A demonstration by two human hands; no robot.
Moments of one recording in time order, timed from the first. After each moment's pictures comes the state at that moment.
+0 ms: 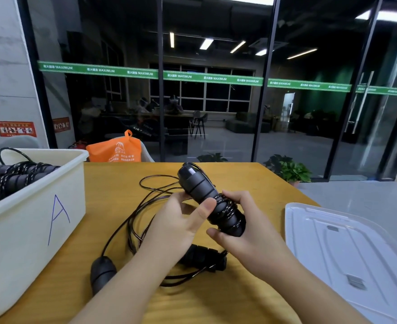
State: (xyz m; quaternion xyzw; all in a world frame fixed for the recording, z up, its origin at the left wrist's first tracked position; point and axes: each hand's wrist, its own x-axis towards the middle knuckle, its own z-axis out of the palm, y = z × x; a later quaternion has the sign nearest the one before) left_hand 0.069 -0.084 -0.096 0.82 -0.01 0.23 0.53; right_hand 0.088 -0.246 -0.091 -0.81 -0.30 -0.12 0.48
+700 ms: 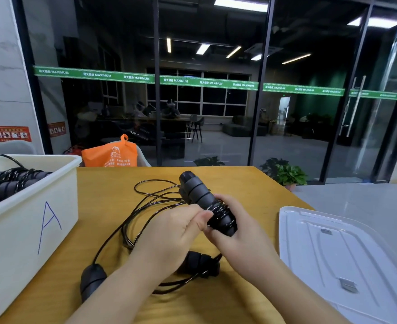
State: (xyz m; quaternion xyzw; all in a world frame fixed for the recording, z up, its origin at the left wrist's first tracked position) left_hand 0.064 -0.081 -0.096 0.87 -0.18 0.32 0.32; right_hand 0.089 -0.242 -0.090 -0.84 -0.26 -0.09 0.46
